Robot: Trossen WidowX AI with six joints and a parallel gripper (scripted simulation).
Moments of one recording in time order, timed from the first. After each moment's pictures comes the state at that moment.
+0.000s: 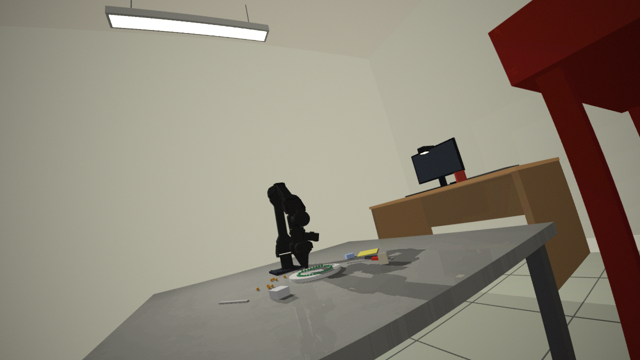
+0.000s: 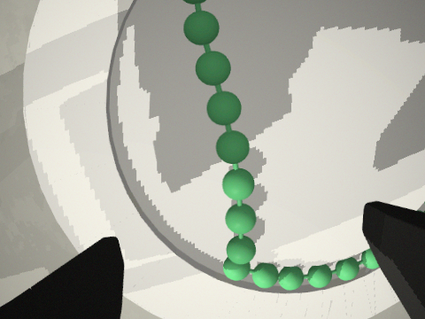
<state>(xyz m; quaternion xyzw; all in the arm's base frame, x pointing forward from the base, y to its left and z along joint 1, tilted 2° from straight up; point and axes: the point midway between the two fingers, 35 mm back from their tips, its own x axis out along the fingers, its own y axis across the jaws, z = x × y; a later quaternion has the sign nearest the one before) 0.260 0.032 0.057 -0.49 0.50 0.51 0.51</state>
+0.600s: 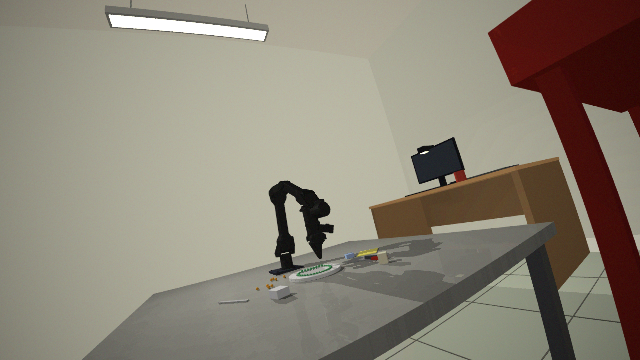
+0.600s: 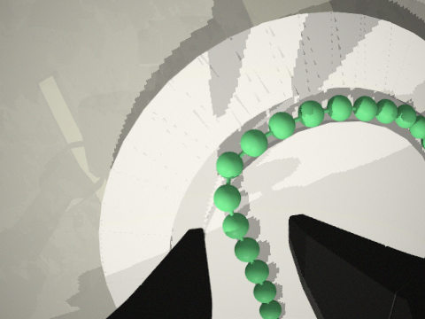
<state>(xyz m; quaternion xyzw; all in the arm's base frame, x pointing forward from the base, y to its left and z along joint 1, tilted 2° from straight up) 0.255 0.103 0.076 -0.45 0.52 0.47 0.55</state>
